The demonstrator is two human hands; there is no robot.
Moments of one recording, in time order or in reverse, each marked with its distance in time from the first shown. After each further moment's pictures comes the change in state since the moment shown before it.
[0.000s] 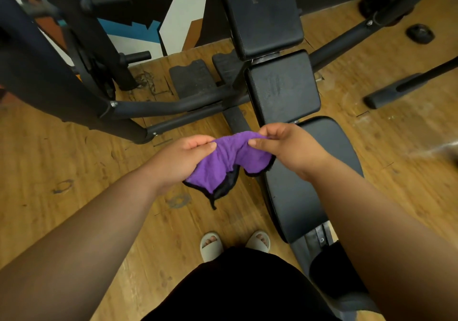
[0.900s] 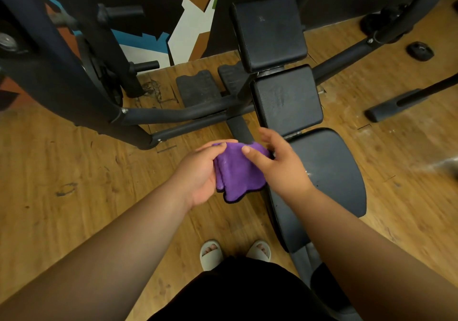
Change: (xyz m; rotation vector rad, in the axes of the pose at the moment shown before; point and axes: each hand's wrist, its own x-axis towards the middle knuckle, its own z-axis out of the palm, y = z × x) left_hand 0.009 -0.002 0.031 -0.754 0.144 -0.134; right_hand -0.017 0.001 0.038 -0.056 0.233 -0.062
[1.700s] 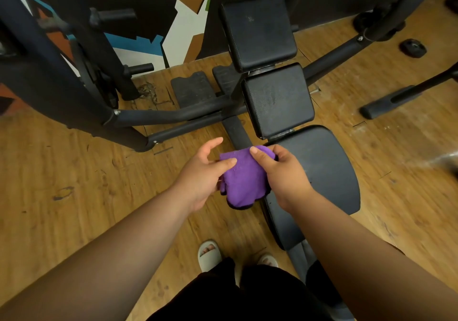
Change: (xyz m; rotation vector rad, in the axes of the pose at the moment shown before) left_hand -0.008 -0.022 0.013 0.300 0.005 0.074; right_hand -0.011 0.019 -0.009 0.518 0.047 0.216
